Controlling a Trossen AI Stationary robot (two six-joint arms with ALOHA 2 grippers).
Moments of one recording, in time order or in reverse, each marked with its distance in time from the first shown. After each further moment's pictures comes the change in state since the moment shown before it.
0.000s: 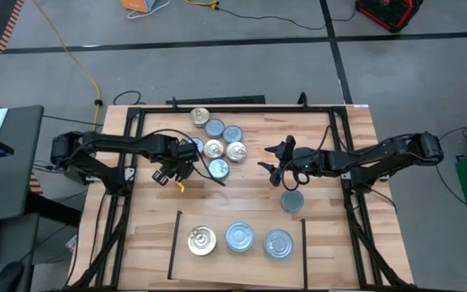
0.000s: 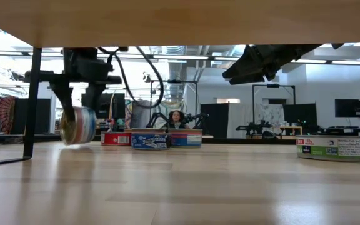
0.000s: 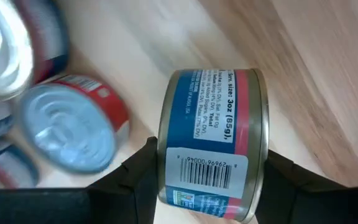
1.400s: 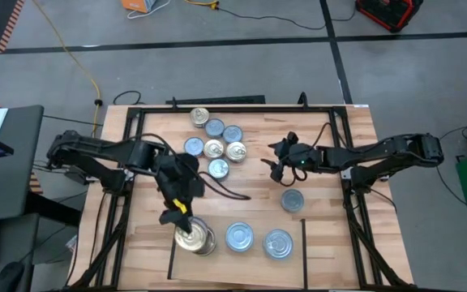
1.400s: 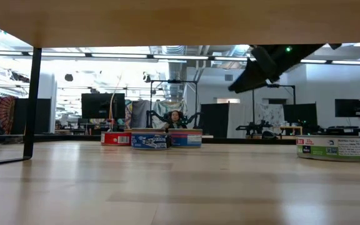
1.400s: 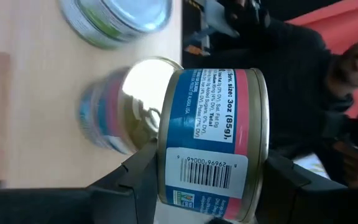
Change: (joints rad) left arm -0.382 -0.010 0.508 0.147 0.896 -1.435; right arm -0.065 0.000 0.027 -0.131 0.001 -0.075
